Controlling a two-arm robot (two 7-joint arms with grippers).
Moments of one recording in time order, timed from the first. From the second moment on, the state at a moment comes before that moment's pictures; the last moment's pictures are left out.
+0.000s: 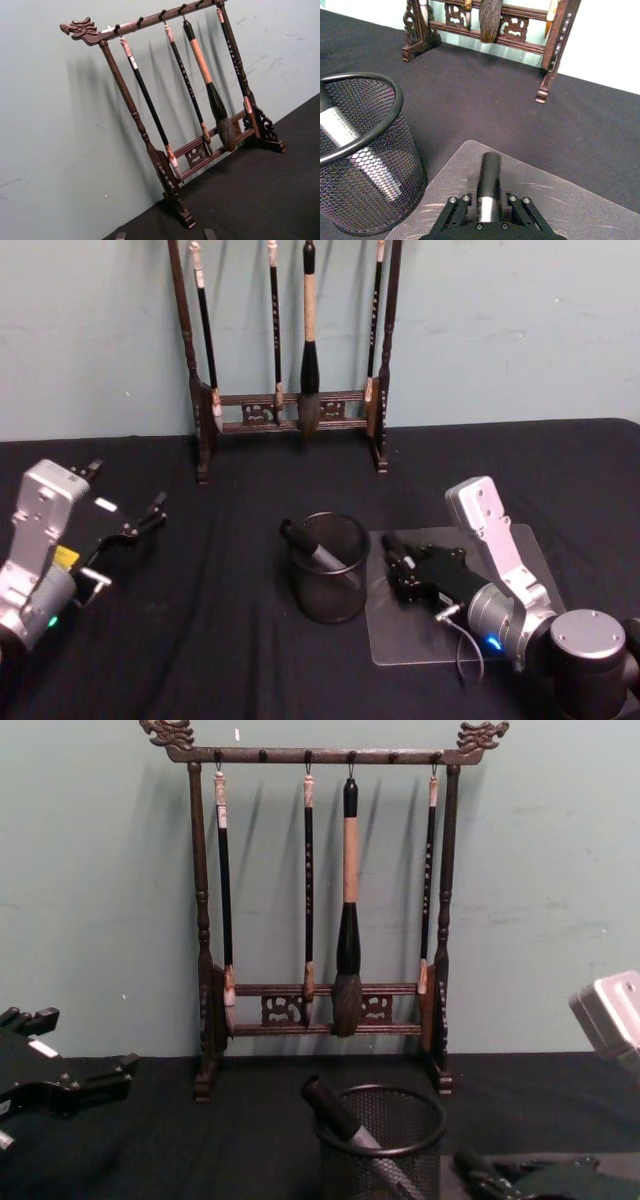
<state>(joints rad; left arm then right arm) -0.20 0.60 0.45 -1.41 -0.25 -0.12 0.03 0.21 0.23 -0.32 -1.30 0.12 0.20 0.29</state>
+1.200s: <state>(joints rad) -0.20 0.60 0.45 -1.41 -0.25 -0.12 0.03 0.20 0.23 -0.27 -1.31 0.22 -0.04 0.35</state>
